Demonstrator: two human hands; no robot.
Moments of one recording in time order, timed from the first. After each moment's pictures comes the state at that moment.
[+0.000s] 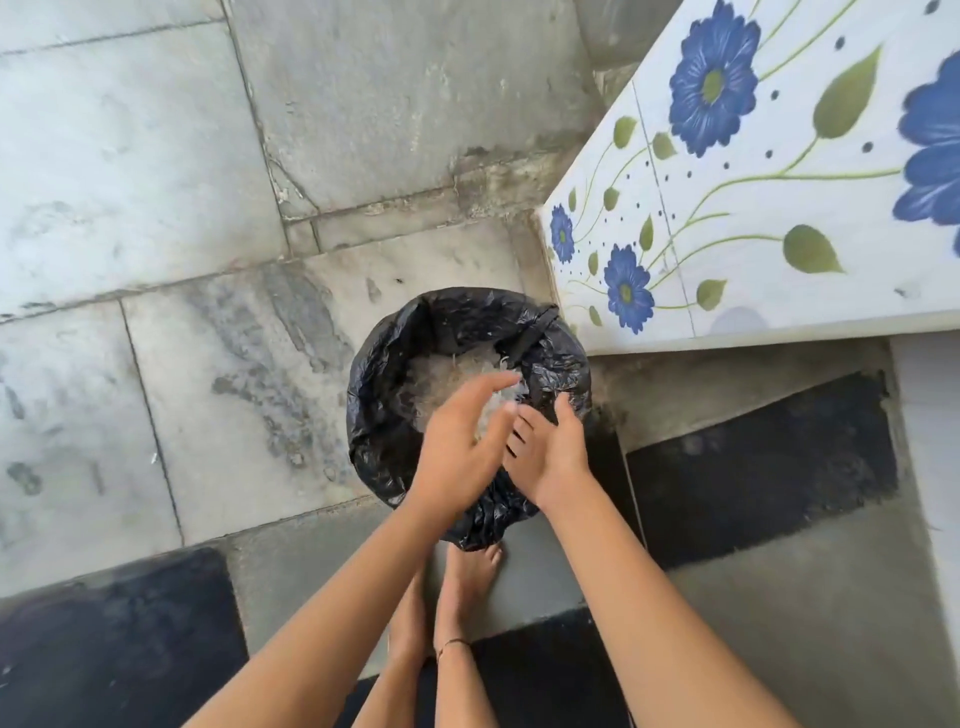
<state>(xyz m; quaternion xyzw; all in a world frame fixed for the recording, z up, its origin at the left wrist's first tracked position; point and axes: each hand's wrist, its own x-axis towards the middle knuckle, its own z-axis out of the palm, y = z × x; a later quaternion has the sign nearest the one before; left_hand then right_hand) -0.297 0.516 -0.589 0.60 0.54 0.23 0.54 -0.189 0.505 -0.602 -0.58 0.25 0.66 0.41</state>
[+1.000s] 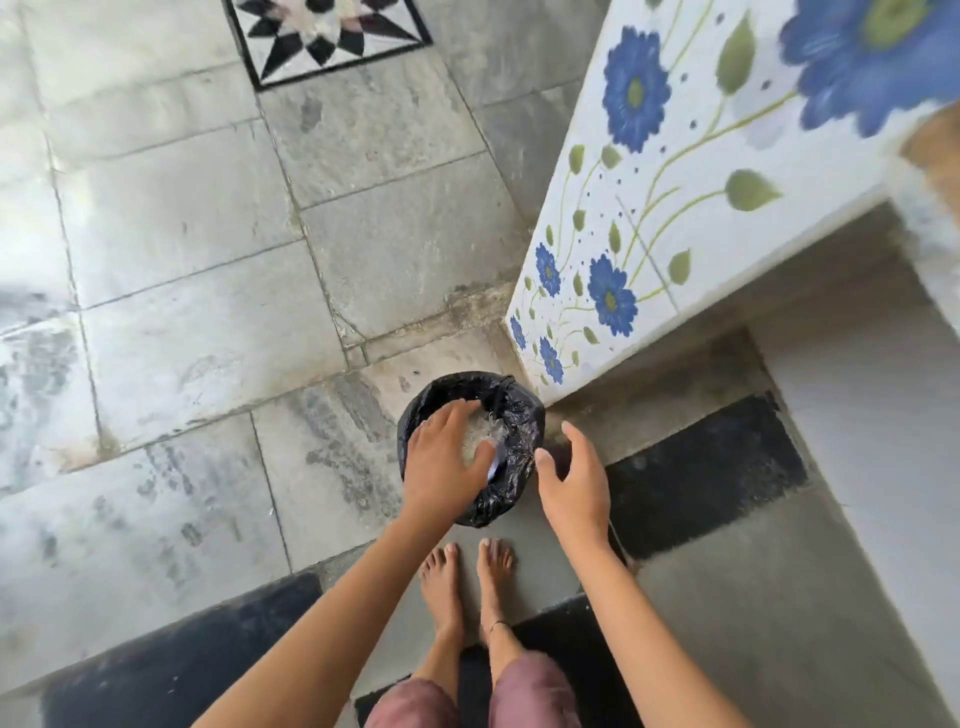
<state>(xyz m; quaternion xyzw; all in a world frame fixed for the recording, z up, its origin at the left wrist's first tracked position) -0.317 0.495 -0.323 0.71 0.58 0.09 0.38 -0.187 0.428 -0.326 -0.85 -0.32 0.32 0.27</state>
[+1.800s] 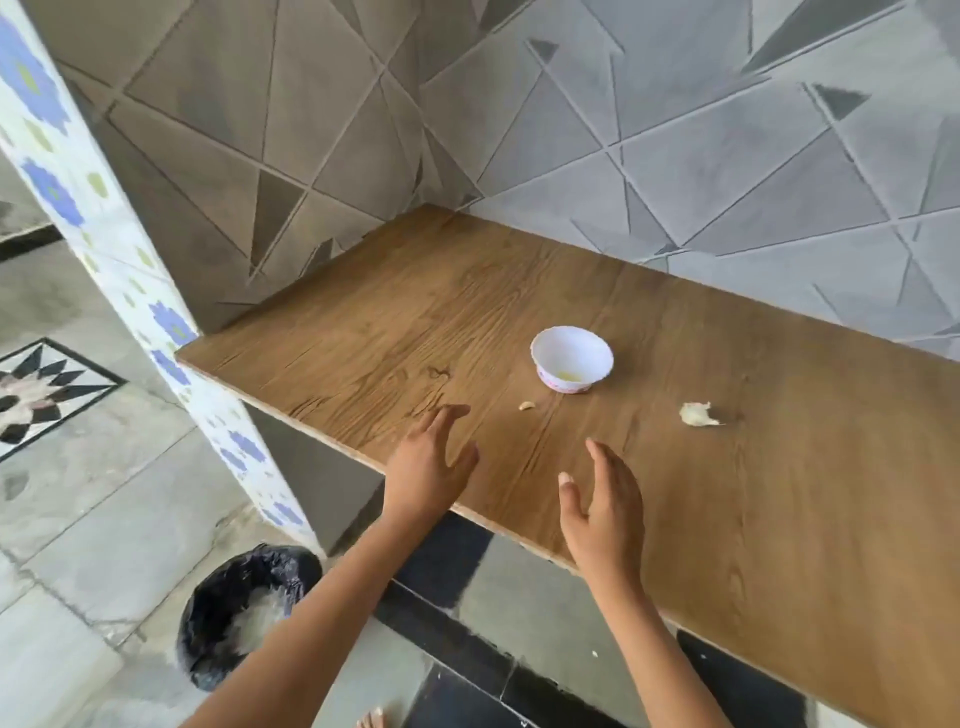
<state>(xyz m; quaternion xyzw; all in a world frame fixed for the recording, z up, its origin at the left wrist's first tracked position) -0.107 0.152 0.001 0.91 0.19 0.20 0.31 -0.047 -0.029 -0.023 -0.89 -0.19 -0.15 0.38</state>
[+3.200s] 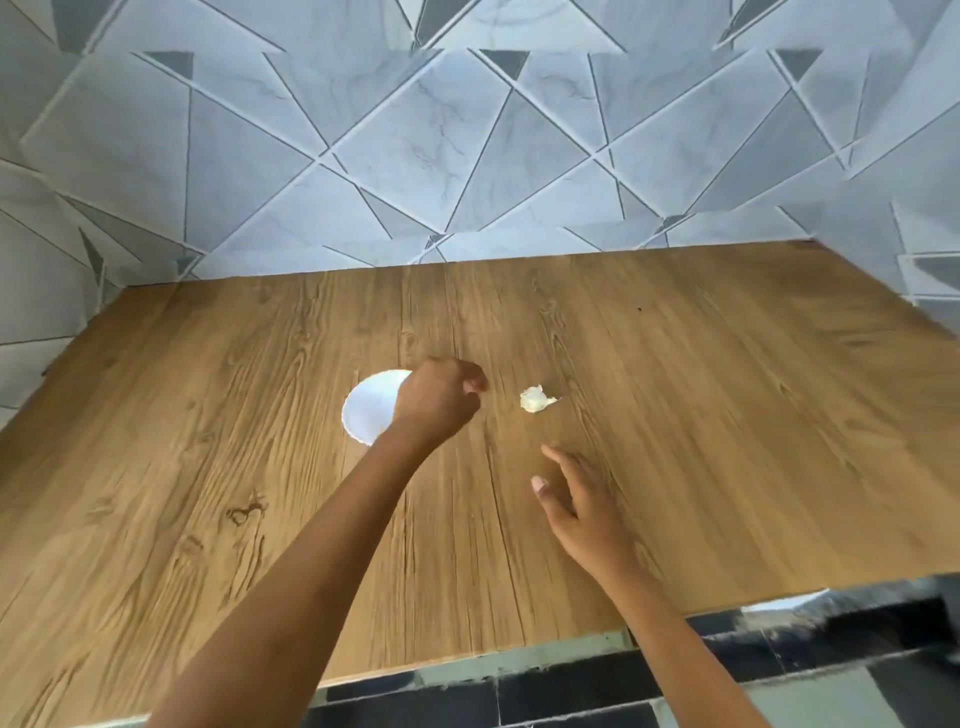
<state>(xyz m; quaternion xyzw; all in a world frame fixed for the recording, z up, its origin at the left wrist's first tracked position) 0.117 0.076 0.049 0.96 -0.12 0.05 0.23 0.008 -0.102 -0.030 -0.92 -0.03 -0.05 0.39</state>
